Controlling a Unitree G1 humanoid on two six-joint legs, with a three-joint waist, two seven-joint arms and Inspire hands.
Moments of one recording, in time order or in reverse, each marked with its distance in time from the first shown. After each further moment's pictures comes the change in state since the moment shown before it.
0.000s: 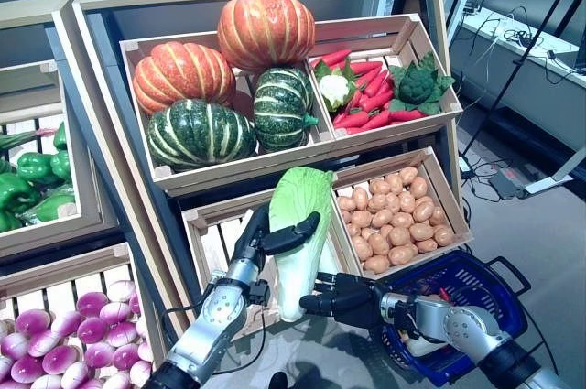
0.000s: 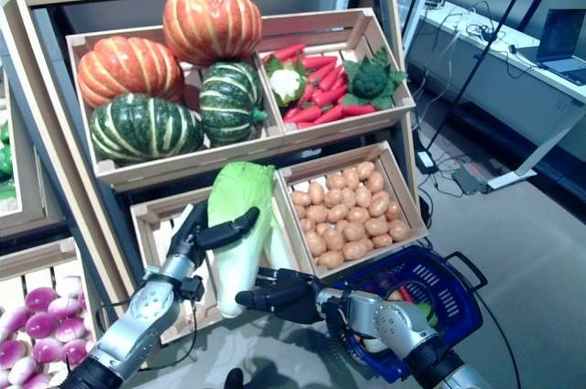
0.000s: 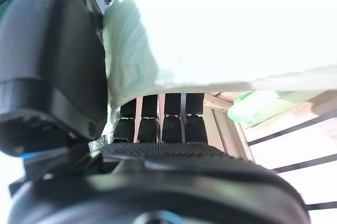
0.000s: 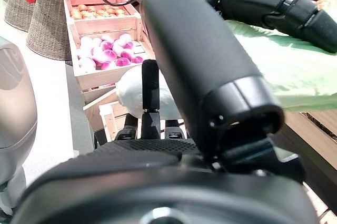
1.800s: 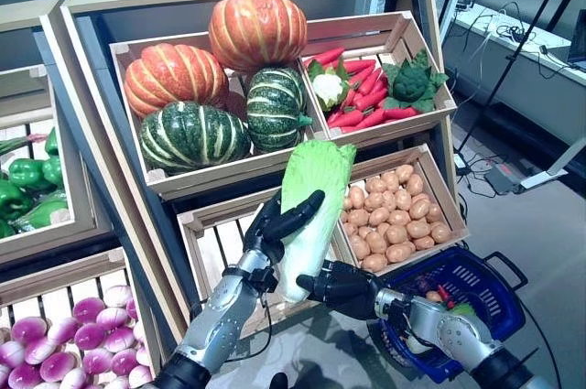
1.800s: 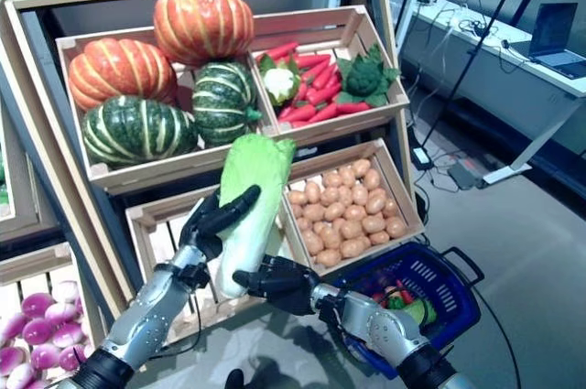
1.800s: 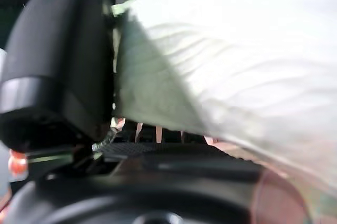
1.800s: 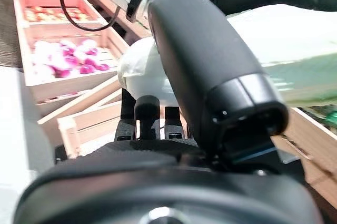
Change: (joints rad) left arm -0.047 -0.054 0.046 -0.031 -0.363 0.016 -0.228; right arm 0.052 0.050 -0.030 -0.025 0.018 -0.180 -0.003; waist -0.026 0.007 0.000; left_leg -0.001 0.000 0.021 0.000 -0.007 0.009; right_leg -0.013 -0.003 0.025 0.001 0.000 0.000
